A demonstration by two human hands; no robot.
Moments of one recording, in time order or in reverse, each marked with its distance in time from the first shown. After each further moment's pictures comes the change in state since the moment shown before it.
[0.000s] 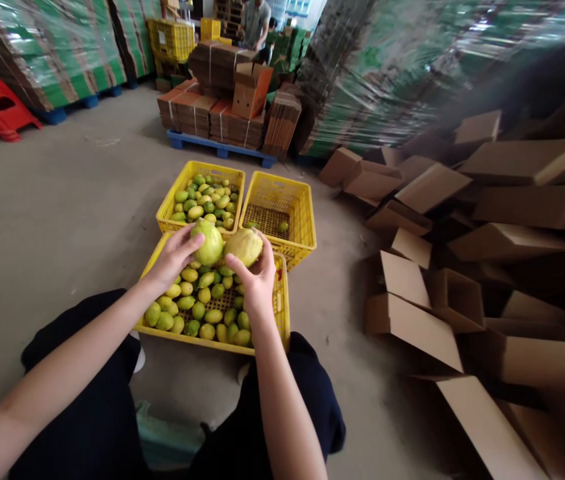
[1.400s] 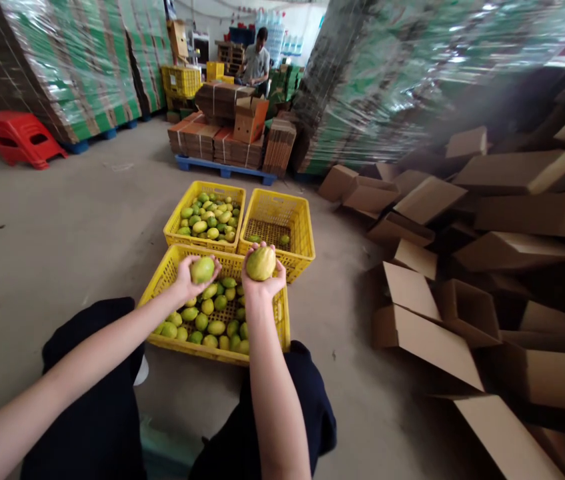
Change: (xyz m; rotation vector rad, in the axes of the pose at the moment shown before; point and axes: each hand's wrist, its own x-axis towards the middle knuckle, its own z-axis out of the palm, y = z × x) left_hand 0.008 -0.047 0.002 -0.592 0.335 -0.690; right_hand 0.037 0.027 -0.011 1.113 0.381 0.401
